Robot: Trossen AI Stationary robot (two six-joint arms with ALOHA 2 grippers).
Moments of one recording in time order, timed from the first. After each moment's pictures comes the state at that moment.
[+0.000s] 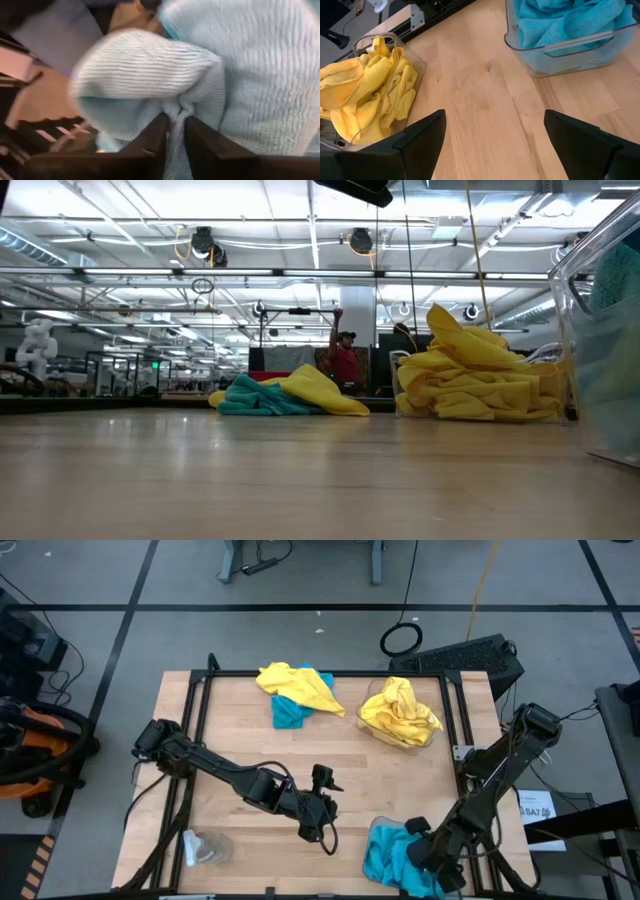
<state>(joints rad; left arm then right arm) -0.40 1.83 1.53 -0.46 -0.37 0.19 0.90 1.45 0.94 -0.49 -0.10 0.63</state>
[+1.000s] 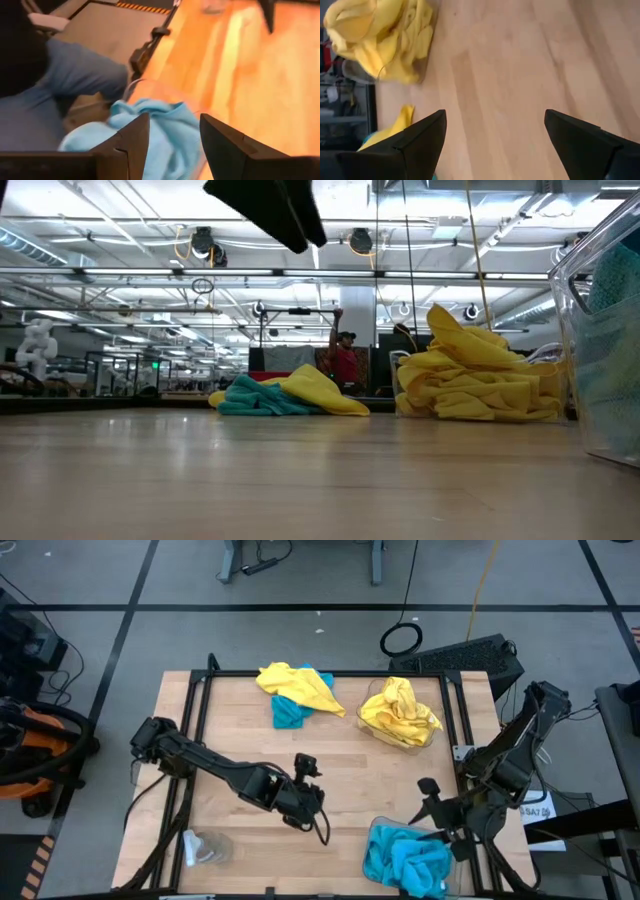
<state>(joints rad) -0.39 1.80 1.53 -0.79 -0.49 0.11 0.90 1.07 0.97 -0.58 0.36 0.44</state>
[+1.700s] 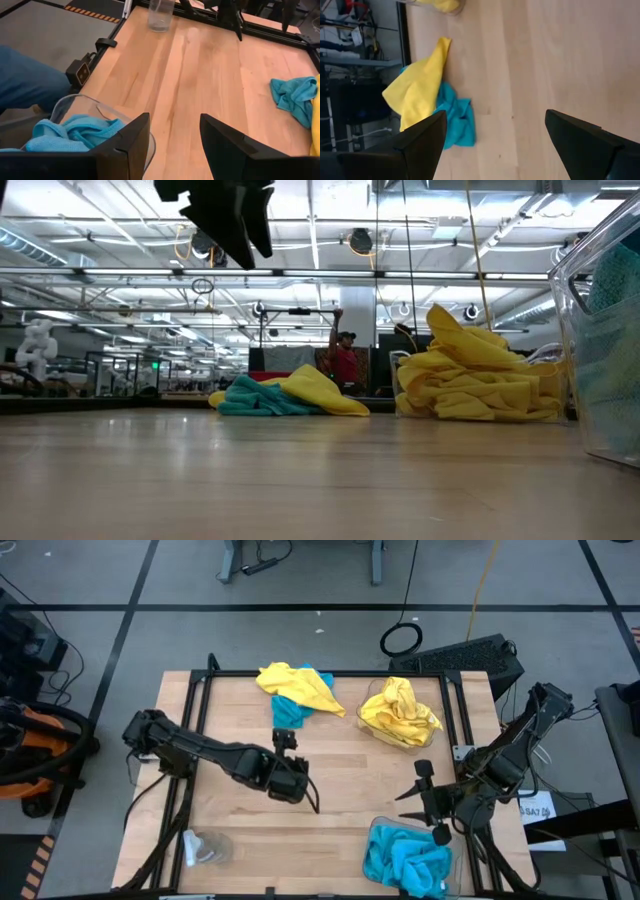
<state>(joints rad) -0.31 1.71 1.53 -1.13 -0.59 -0.02 0.80 1.07 0.97 -0.58 0.55 0.29</state>
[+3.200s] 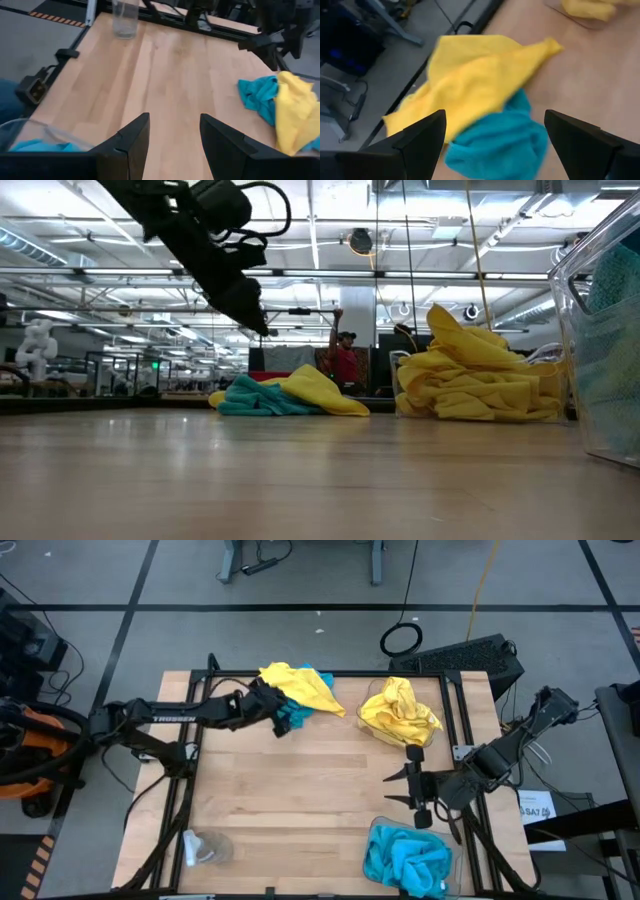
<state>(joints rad) 0.31 1.34 0.81 -0.17 -0.37 0.09 0.63 1.08 0.97 -0.52 0.55 0.21</state>
